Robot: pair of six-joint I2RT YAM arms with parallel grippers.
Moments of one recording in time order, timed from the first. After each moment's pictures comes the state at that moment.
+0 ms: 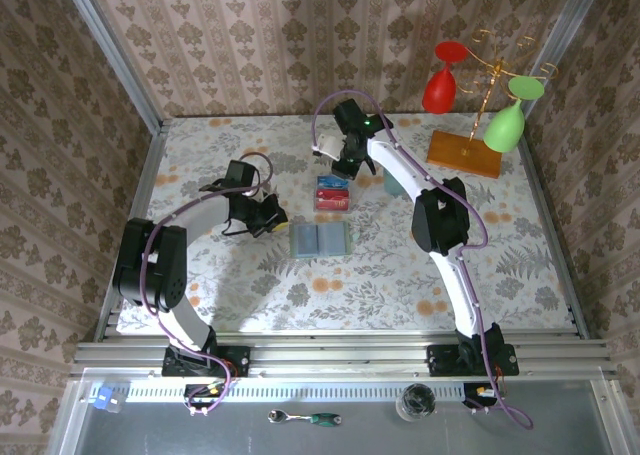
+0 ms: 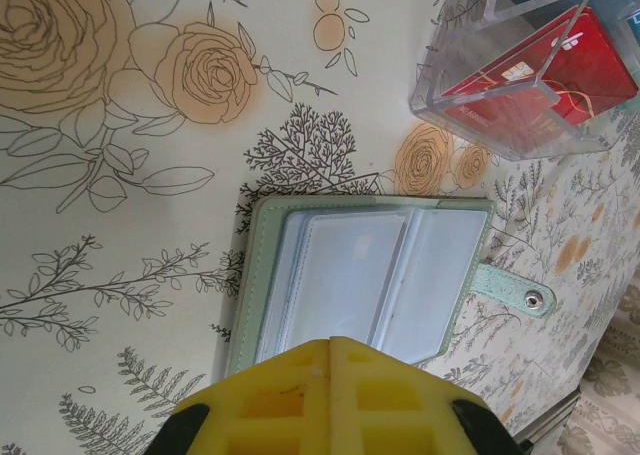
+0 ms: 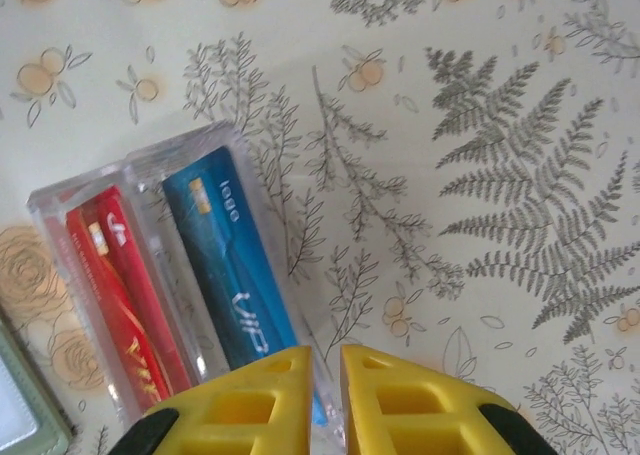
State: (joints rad) left arm -0.31 1.68 1.02 -0.48 0.55 -0.70; right arm 0.44 2.41 2.32 -1.04 -0.11 -0.69
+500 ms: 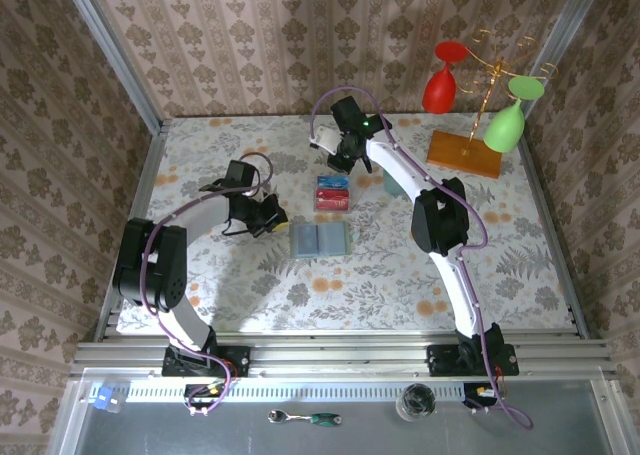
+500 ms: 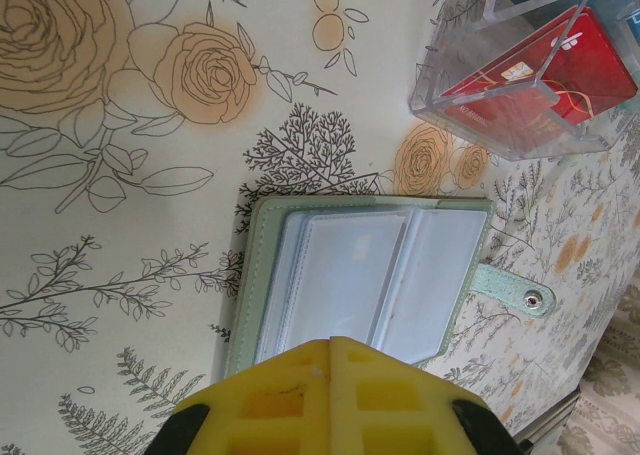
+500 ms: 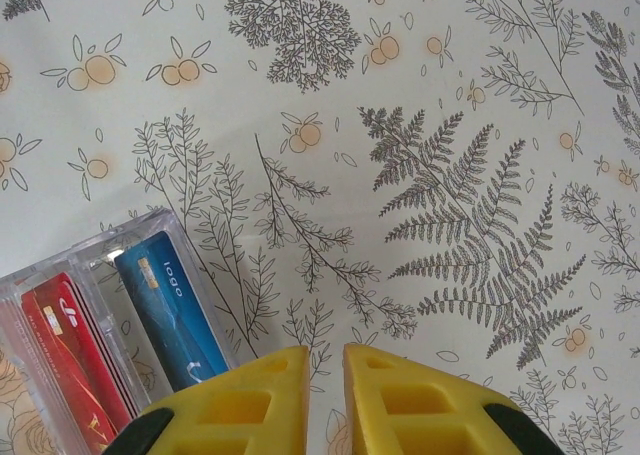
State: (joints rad) left arm -0.31 1.68 1.02 -0.48 0.55 -0.70; right arm 0.45 2.41 2.31 -0.94 -0.08 -0.62
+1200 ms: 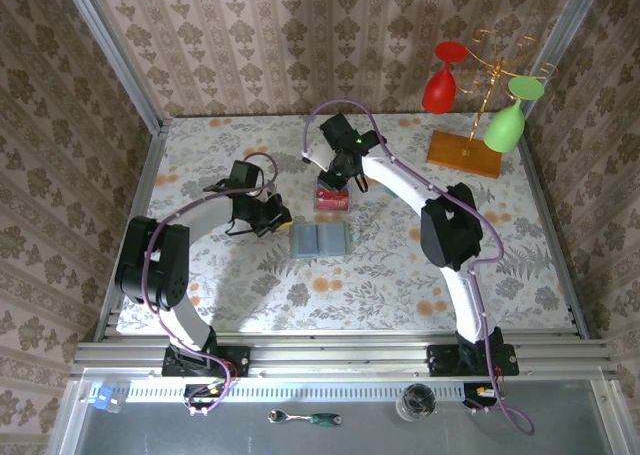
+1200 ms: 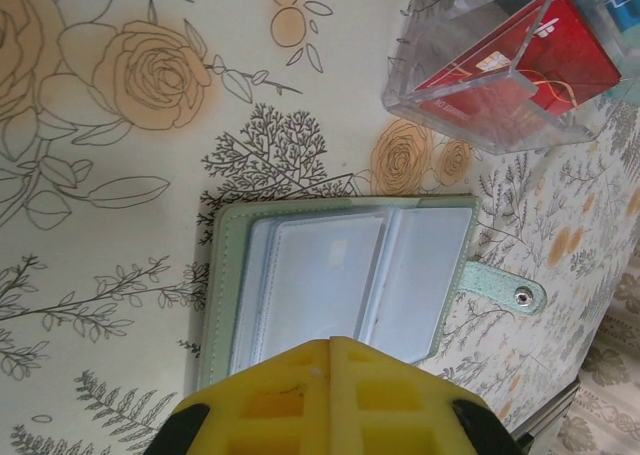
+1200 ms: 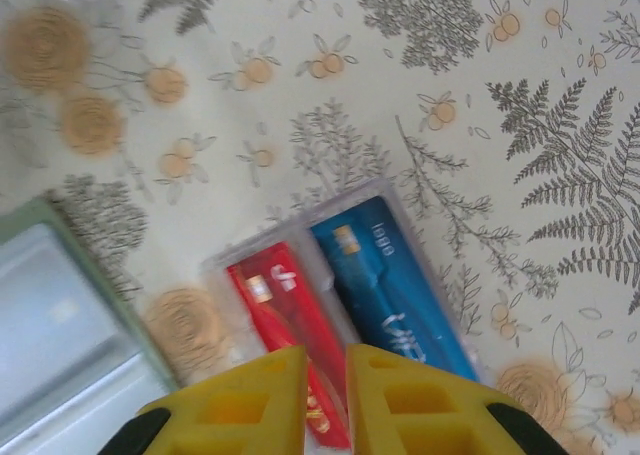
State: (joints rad) left arm -0.34 1.69 1.02 -0.43 0.57 -0.70; right arm 0.55 2.17 1.95 -0.82 -0.09 -0.41
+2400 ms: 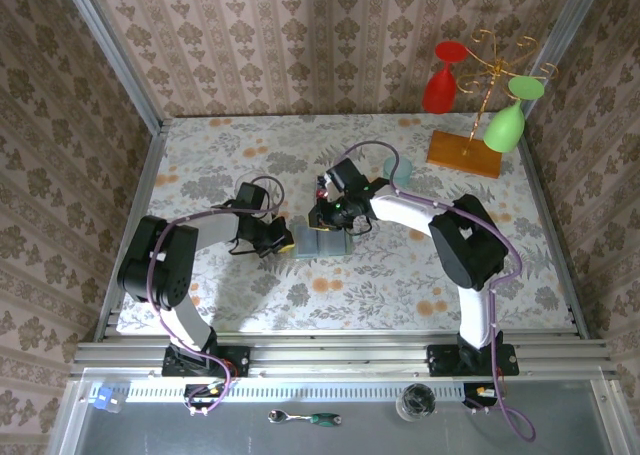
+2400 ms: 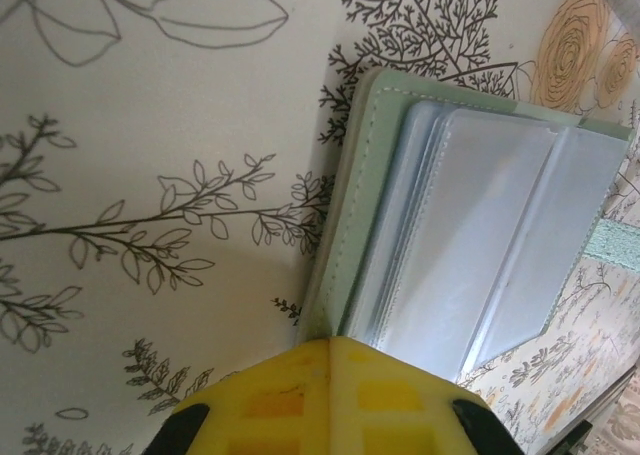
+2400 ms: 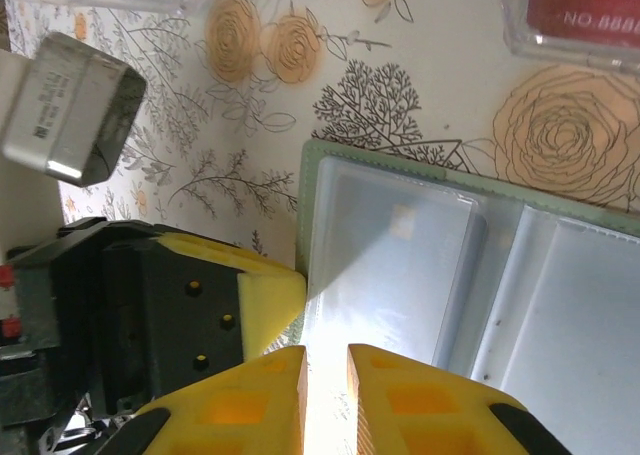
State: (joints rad) left arm -0.38 1.70 0.84 -0.32 0.55 -0.70; right arm 0.61 1.98 1.37 -0.37 -0.46 0.68
